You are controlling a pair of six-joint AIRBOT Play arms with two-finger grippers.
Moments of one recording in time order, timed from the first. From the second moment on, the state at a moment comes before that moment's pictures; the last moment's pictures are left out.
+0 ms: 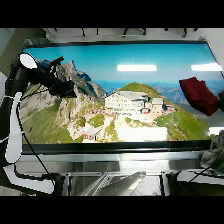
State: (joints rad) left arm -0.06 -1.62 1.71 1.07 -1.60 -1.48; right arm -0.74 -1.47 1.25 -1.23 0.90 1.74
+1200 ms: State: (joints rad) left arm -0.06 -1.62 1.71 1.08 -1.57 -1.45; right arm -0.32 -1.18 1.29 -1.23 1.31 1.76
